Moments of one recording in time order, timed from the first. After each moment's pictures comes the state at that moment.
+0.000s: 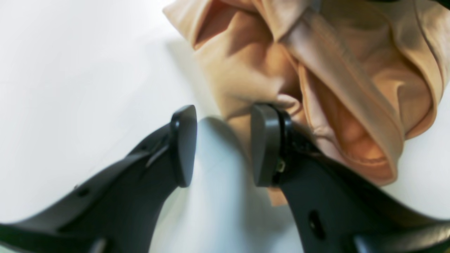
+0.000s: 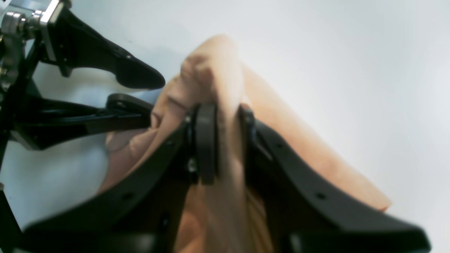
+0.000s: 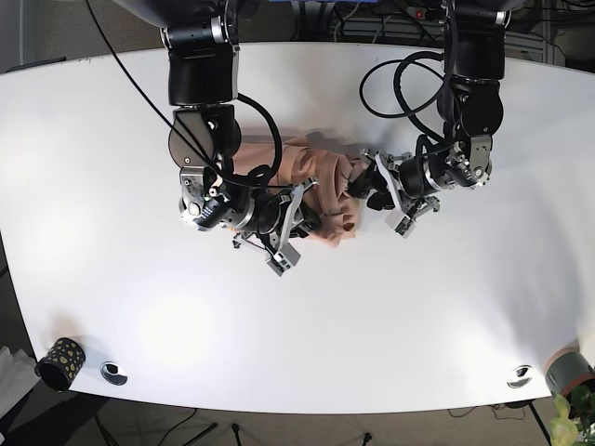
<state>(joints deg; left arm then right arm) -6.1 -6.9 1.4 73.5 -19.3 -39.9 37.8 14.4 -4.2 0.3 78.6 14.0 39.6 -52.7</state>
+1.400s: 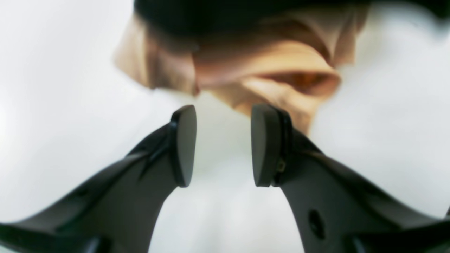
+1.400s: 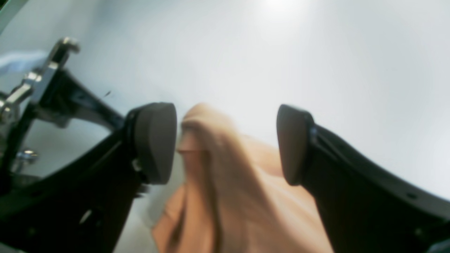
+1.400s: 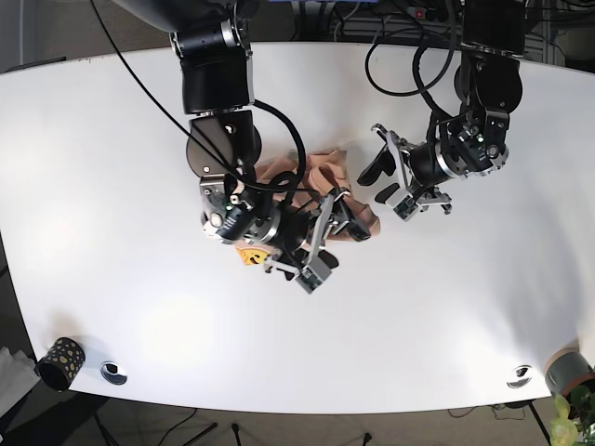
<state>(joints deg) 2.4 -13.8 5.3 94.6 -18.6 -39.9 39.4 16.0 -6.8 -3.2 82.9 14.7 40.1 -48.0</state>
